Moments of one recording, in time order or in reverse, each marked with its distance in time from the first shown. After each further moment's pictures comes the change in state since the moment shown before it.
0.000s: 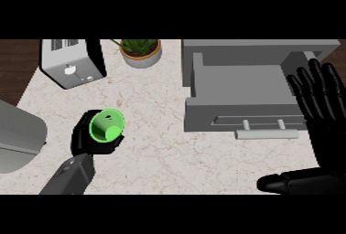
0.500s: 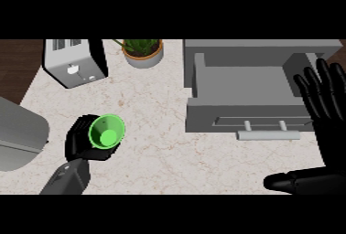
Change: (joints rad) left arm 0.079 0.004 -0.021 -0.110 -0.011 0.030 -0.035; right arm 0.005 -0.019 -0.033 0.007 -0.020 0.016 -0.009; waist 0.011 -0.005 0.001
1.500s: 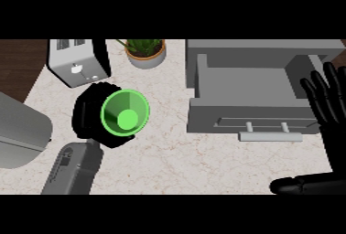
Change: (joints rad) left arm 0.090 -0.112 -0.214 -0.818 0.059 0.039 0.456; right arm 0.027 -0.008 -0.018 -0.034 -0.014 -0.006 0.039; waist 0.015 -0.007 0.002
